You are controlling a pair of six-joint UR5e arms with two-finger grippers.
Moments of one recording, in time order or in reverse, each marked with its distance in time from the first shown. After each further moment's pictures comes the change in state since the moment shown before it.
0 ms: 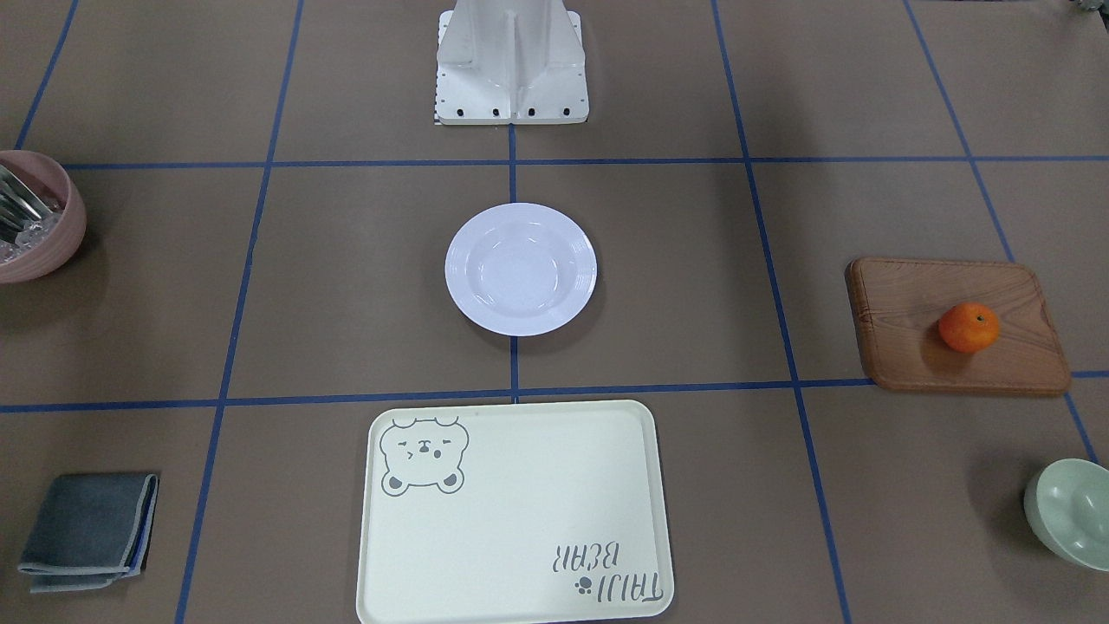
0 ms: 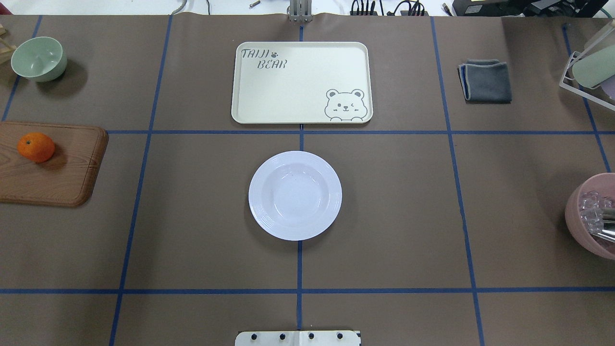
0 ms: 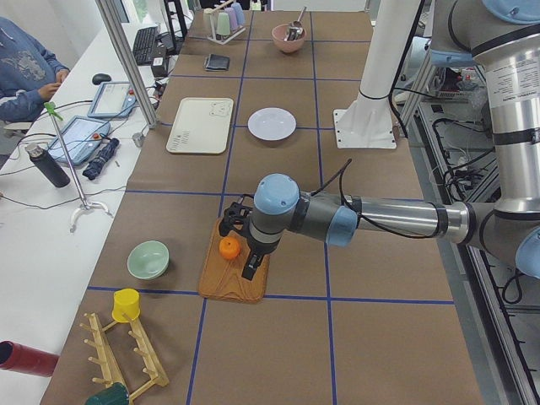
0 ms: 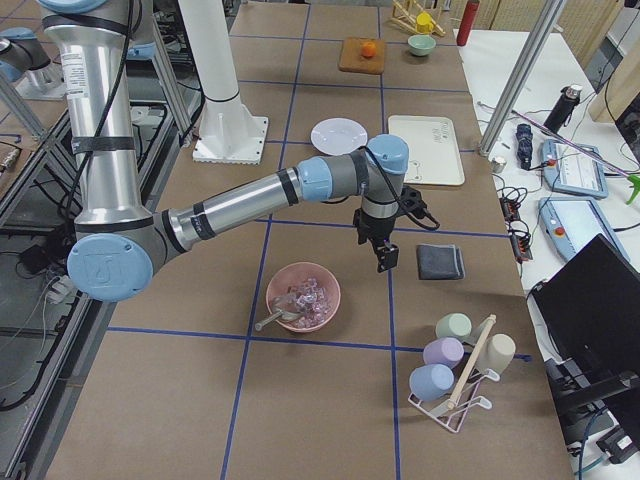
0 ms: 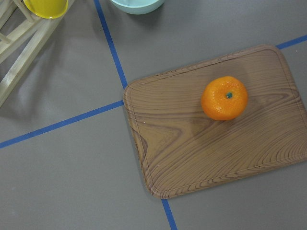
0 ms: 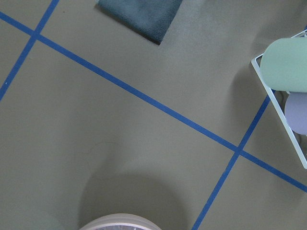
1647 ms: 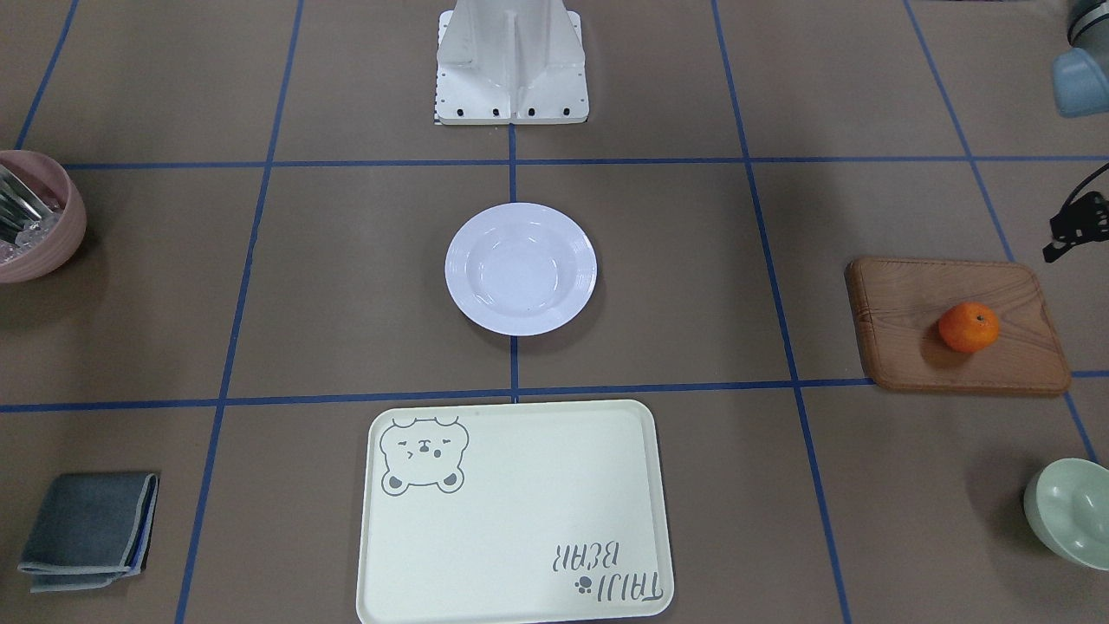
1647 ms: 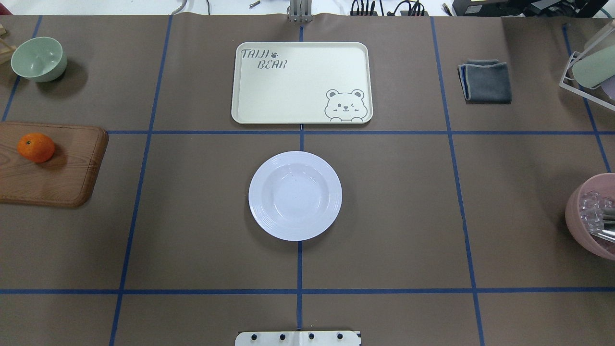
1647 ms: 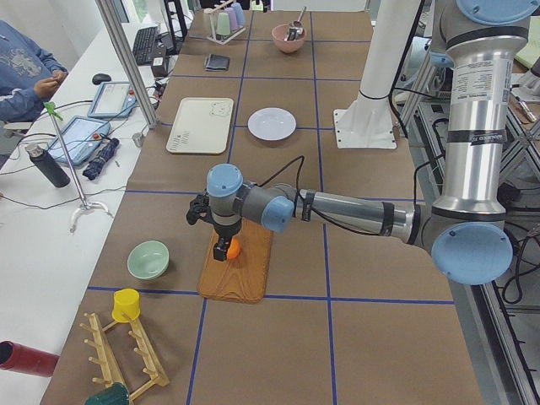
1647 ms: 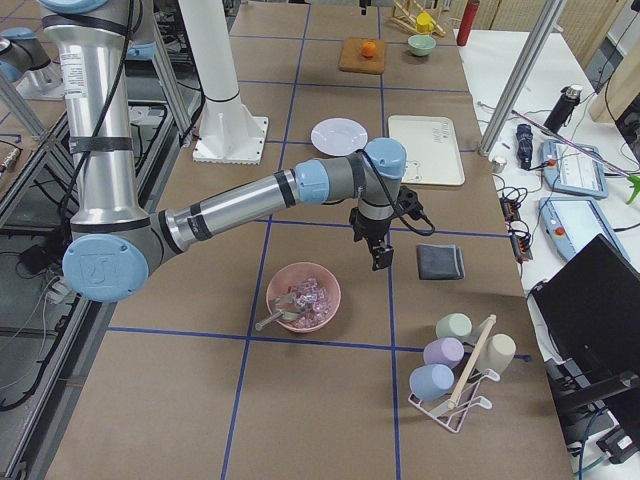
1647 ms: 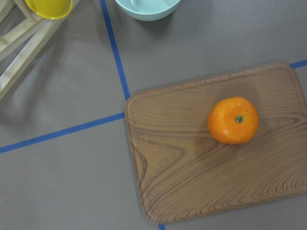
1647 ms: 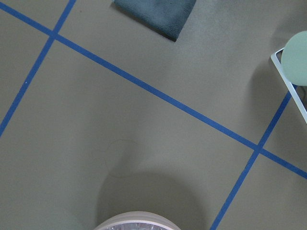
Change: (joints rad) left arm 0.246 -0.279 0.215 -0.005 0.073 -0.303; right arm -0.001 -0.019 0.006 0.002 0.058 0.001
